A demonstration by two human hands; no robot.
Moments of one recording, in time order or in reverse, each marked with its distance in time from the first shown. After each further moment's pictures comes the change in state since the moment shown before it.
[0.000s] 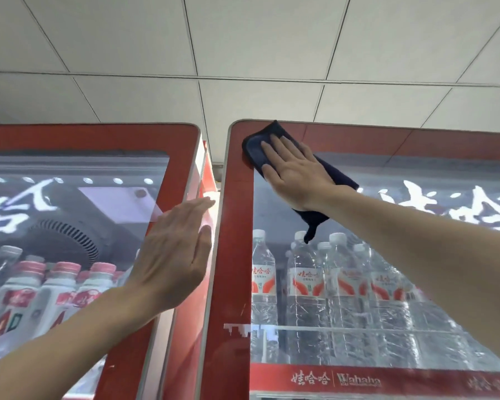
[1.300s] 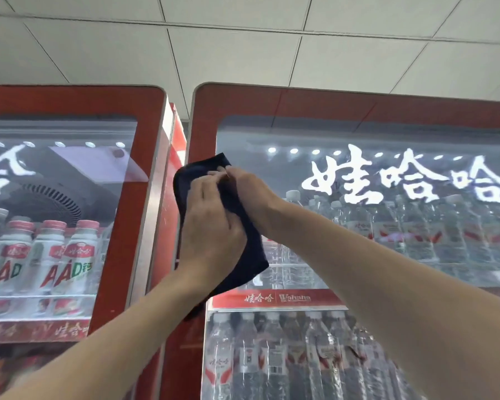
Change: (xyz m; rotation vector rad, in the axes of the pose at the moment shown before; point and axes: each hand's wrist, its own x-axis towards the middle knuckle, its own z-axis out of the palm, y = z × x) left_hand -0.012 0.146 0.000 -0.390 0.111 -0.340; right_hand -0.109 -0.071 -0.027 1.580 -0.309 0.638
